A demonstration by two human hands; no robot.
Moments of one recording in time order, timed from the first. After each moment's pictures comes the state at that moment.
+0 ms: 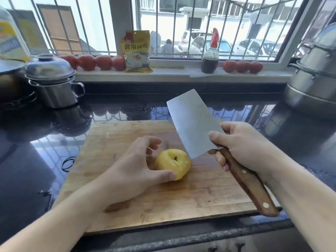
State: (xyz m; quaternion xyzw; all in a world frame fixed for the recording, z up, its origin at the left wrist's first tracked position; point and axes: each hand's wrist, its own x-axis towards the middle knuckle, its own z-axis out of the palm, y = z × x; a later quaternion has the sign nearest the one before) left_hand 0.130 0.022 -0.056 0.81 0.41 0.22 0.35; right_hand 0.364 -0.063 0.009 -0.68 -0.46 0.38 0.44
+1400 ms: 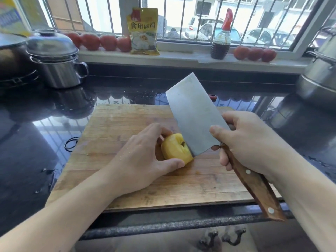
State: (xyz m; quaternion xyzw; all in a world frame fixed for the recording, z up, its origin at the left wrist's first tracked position) left_hand 0.135 0.009 -0.069 0.84 0.40 0.24 0.28; right_hand 0.342 -0.071 0.010 -0.71 -0.55 0.26 0.34
